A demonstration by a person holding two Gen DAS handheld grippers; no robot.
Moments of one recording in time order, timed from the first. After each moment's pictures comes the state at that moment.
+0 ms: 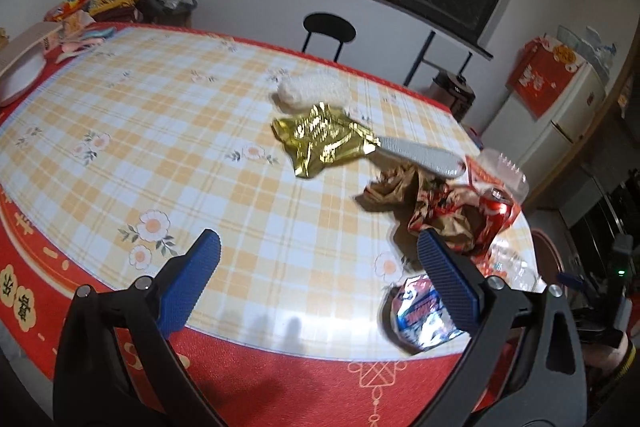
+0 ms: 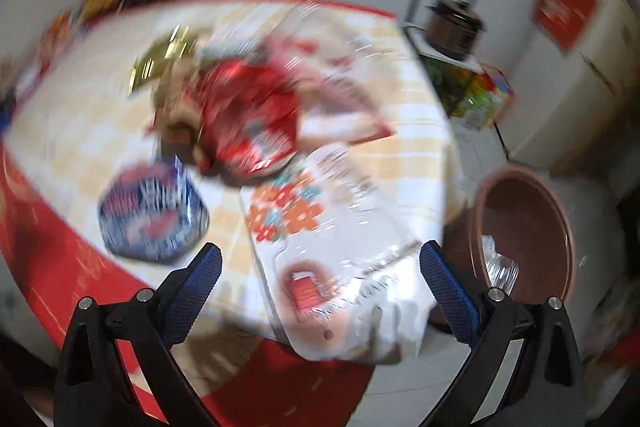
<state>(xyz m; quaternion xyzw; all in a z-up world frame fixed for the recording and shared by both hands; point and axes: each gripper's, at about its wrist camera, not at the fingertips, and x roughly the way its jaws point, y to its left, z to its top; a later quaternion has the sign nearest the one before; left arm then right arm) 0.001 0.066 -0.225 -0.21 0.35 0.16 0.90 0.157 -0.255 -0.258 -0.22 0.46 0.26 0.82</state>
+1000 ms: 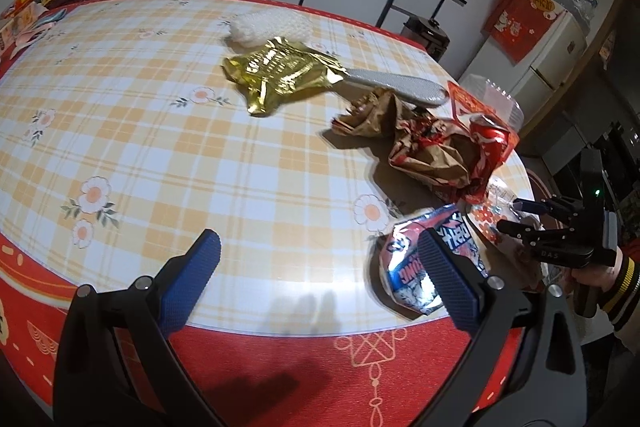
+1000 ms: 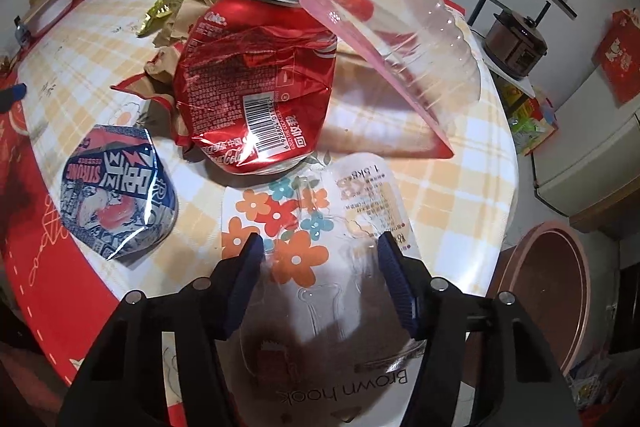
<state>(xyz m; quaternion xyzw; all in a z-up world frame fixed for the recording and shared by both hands) 0.027 0.040 -0.270 -0.20 0.42 0.09 0.88 0.205 -0.240 -0.293 -0.25 0.47 0.33 0.78</state>
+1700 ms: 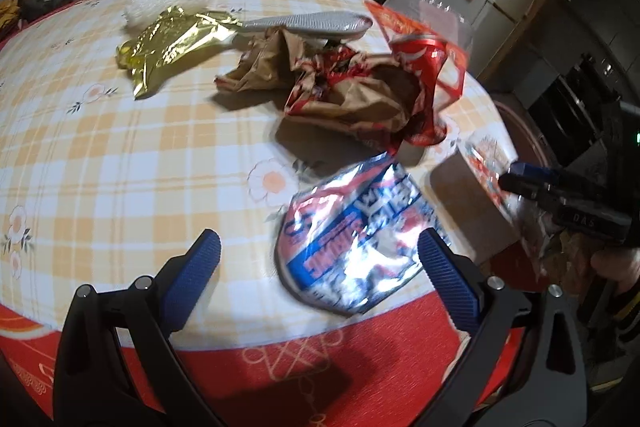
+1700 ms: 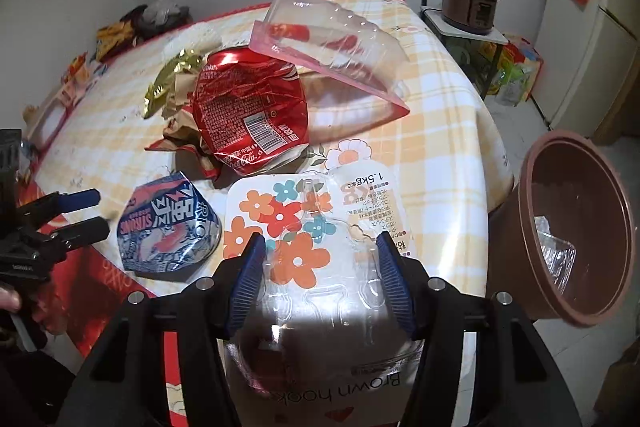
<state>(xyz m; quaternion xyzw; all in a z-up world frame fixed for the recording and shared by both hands) 0.075 -0.029 -0.294 -0.14 0.47 -0.01 0.87 0.175 -0.294 -0.274 -0.06 0.48 0.29 0.82</state>
